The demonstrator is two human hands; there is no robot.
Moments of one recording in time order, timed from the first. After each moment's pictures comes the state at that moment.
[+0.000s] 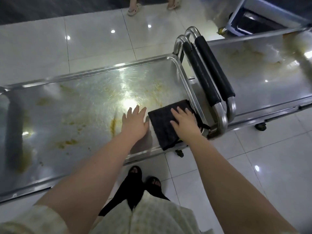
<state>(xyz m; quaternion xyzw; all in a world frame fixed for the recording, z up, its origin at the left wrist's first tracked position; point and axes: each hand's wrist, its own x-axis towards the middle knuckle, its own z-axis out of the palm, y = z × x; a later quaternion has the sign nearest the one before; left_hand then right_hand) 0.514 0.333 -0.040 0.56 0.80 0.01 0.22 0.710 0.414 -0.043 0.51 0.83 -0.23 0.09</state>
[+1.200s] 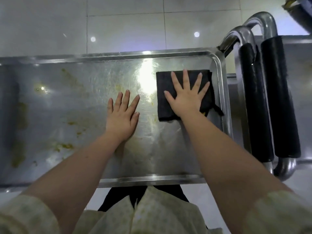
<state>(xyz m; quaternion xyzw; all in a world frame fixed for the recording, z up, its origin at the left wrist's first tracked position) 0.403 0.362 -0.135 0.52 0.84 0.01 0.12 0.558 0.563 -0.120 0.48 0.86 -0.10 0.12</state>
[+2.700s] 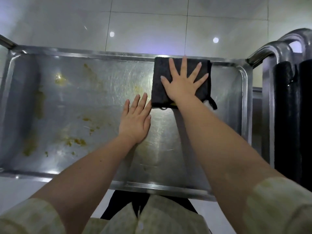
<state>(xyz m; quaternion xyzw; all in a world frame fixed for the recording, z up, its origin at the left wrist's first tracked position) 0.401 0.363 -0.128 0.51 0.85 0.00 0.13 0.446 0.574 -0.118 0.46 0.87 -0.15 0.13</state>
